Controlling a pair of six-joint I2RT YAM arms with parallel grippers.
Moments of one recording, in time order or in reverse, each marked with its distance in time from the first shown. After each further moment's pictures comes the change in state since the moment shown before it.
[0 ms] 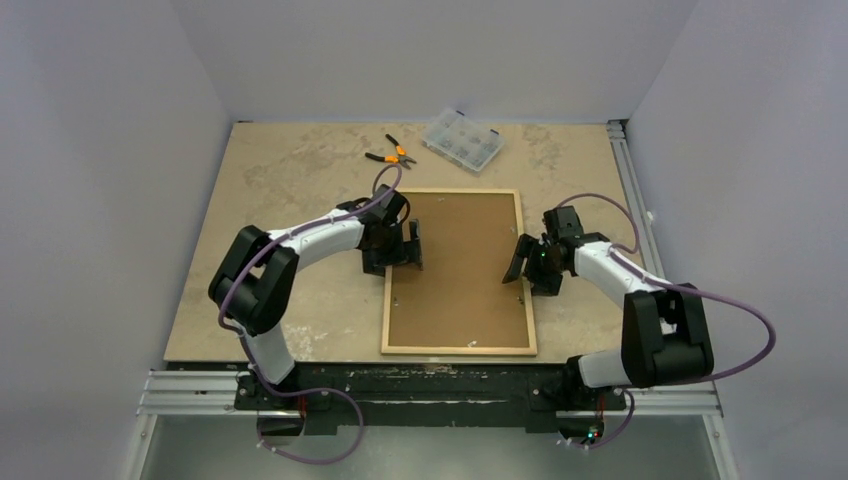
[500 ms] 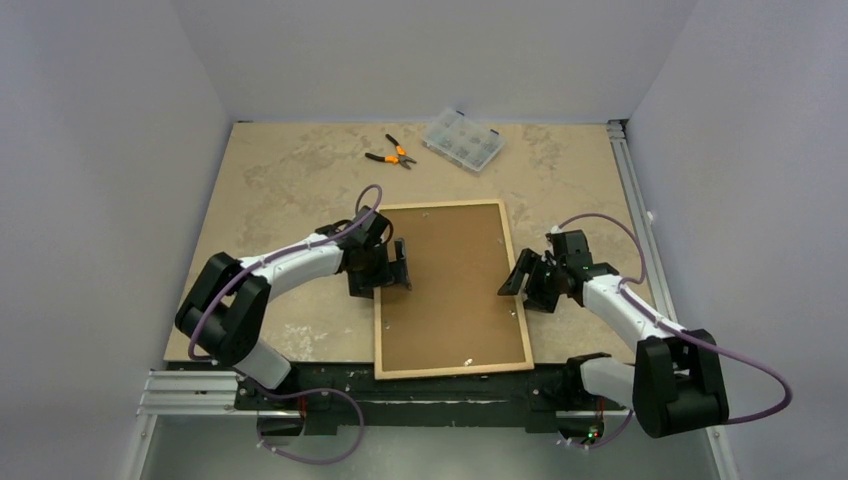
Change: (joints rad) left arm -0.001 -0.220 -0.252 0.034 0.016 -0.051; right arm 0.005 -0.191 -0.183 0.115 -0.121 0.076
